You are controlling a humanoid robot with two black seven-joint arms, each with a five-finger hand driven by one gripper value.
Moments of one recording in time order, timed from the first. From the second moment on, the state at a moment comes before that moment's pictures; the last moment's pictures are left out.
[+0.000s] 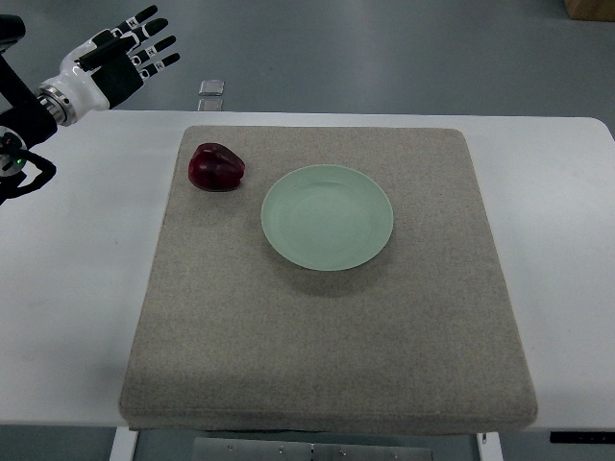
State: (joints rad) left arm -0.88 0.56 -0.72 -0.84 -0.14 -0.28 0.03; right arm -0.02 0.00 -0.02 0.13 0.01 0.08 -0.05
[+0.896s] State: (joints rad) left arm -0.95 0.60 -0.70 -0.78 0.08 -0.33 0.01; right arm -0.02 0.00 -0.02 0.13 0.01 0.08 -0.05
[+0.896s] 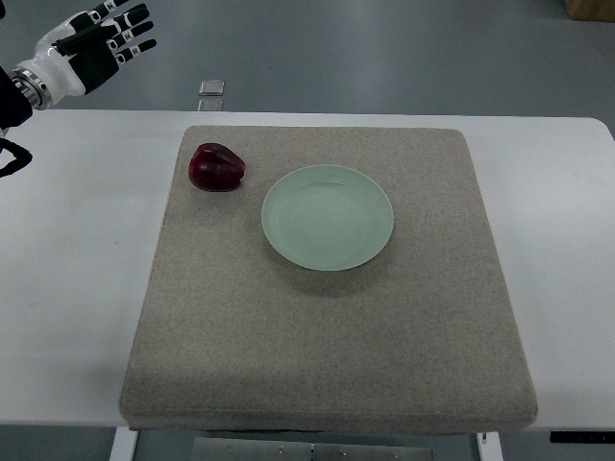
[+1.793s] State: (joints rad) left arm -1.02 0.63 -0.70 -0.99 1.47 -0.47 -0.02; right arm -0.02 0.00 -0.02 0.13 0.01 0.08 -0.05
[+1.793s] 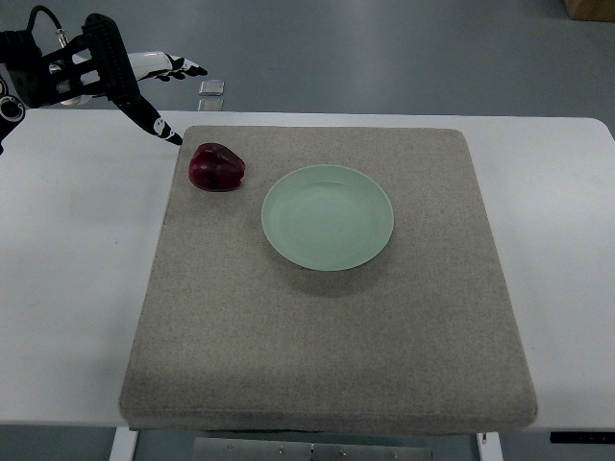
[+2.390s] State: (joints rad) left arm -0.99 0.55 -0.55 -0.98 1.53 -0.45 -0.02; right arm -0.02 0.00 -0.02 0.13 0.01 0.08 -0.05
